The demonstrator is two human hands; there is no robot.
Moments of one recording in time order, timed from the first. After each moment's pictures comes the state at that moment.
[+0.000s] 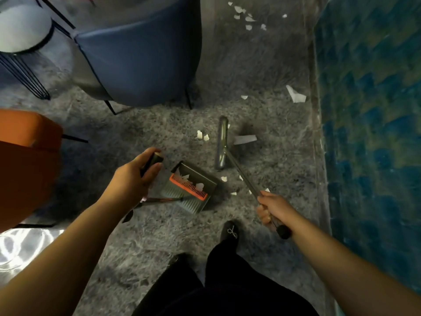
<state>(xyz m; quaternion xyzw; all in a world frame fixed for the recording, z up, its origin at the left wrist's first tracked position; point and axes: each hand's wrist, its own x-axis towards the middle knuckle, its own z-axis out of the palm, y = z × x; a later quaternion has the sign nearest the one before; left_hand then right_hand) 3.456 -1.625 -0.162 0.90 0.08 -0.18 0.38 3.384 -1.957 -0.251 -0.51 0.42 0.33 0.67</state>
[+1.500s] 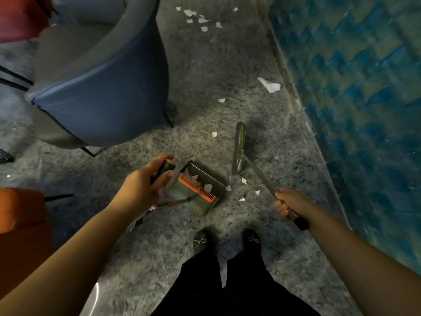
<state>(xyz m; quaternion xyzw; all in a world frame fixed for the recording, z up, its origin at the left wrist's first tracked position) 3.602 -1.609 -0.159 0.86 -0.09 -0.27 0.41 3.450 -1.936 -0.262 -0.45 0.54 0.22 0.68</state>
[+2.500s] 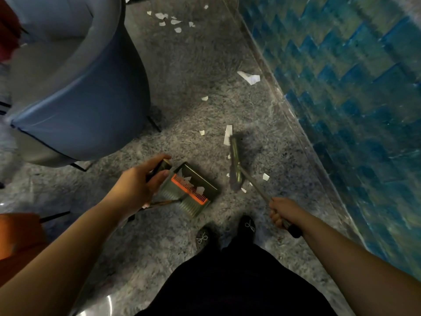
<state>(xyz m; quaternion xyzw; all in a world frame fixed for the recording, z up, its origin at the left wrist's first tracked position) 3.607 -1.630 -0.143 0.86 -0.17 -0.31 0.36 3.393 -1.917 -0.271 -0.46 0.58 0.22 0.64</state>
